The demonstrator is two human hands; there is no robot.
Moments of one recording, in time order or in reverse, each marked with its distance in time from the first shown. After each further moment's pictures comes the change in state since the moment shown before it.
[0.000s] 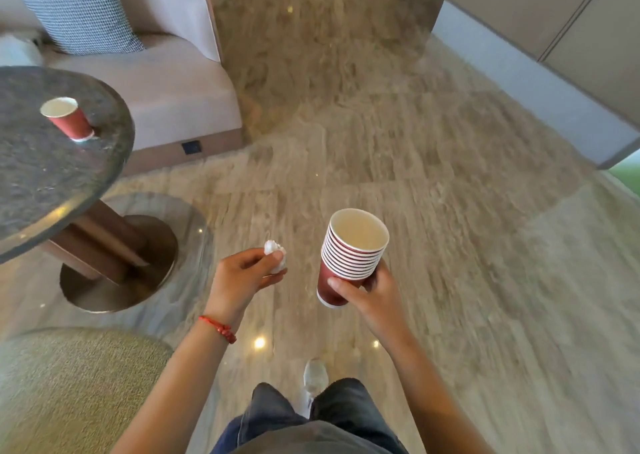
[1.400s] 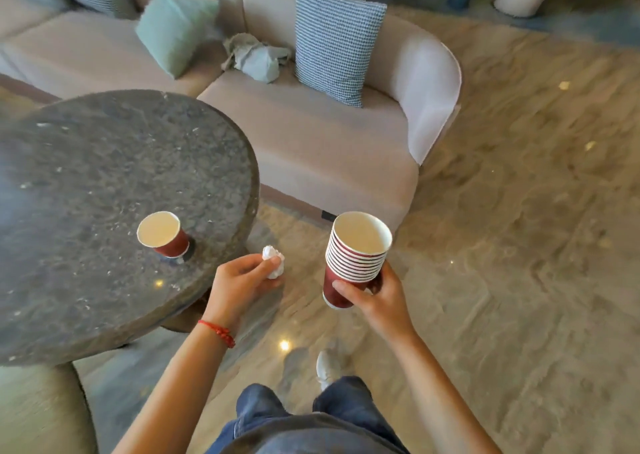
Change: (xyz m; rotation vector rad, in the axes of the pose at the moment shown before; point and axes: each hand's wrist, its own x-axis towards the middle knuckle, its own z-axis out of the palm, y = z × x) left_hand 0.487 0.229 -0.122 -0.309 0.751 0.002; right_hand 0.636 -0.155 0.305 -0.062 -0.842 -0.085
